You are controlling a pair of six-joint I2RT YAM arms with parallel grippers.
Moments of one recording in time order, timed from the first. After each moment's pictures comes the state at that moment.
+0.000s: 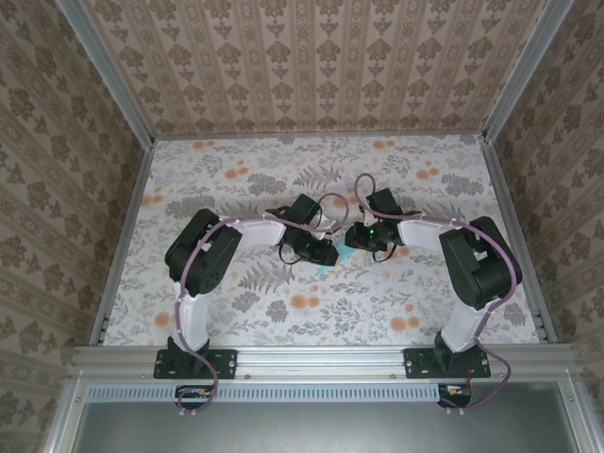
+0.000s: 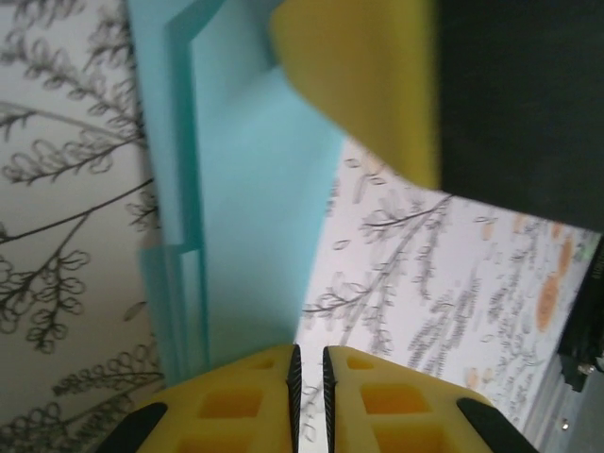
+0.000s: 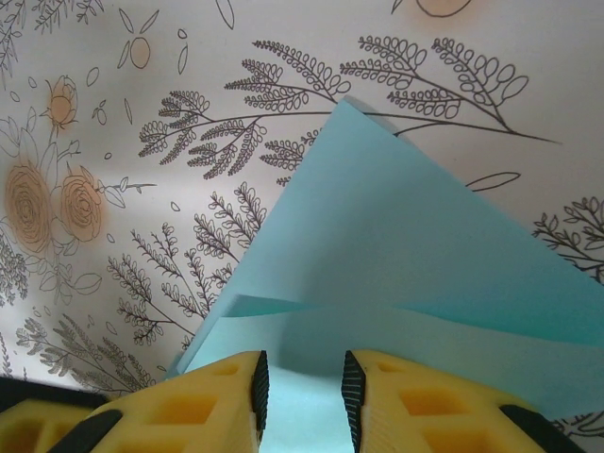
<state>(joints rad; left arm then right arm) -0.75 2.01 1.19 -0.32 0.67 -0.30 0.35 1.76 0.91 -0.23 -0.32 0.50</state>
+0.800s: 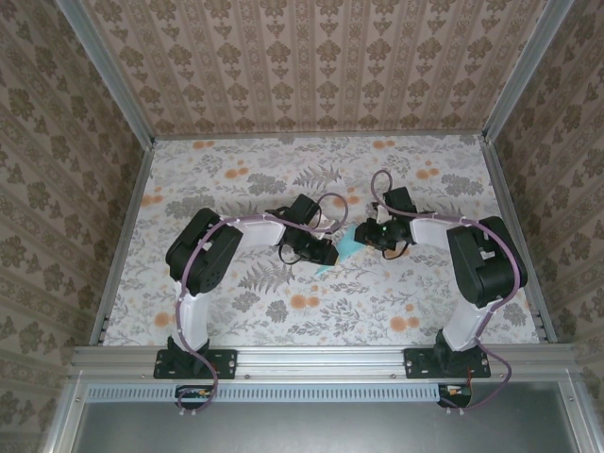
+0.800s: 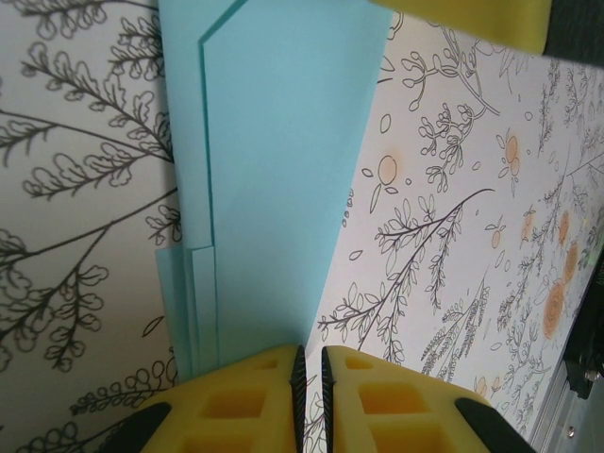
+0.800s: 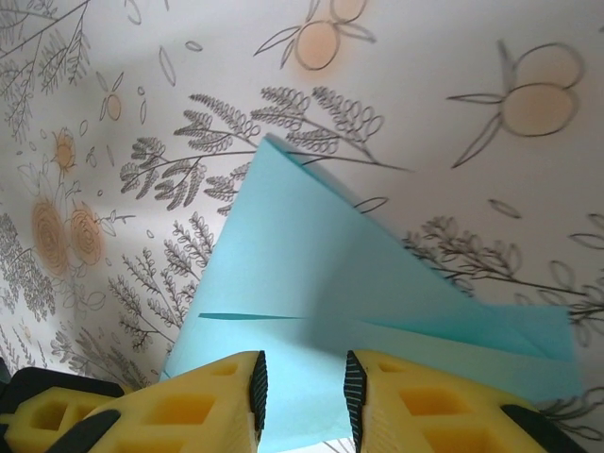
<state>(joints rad) -0.74 2.01 1.18 -0.30 0.67 -0.30 0.23 1.76 0.88 -0.19 -0.43 0.52</state>
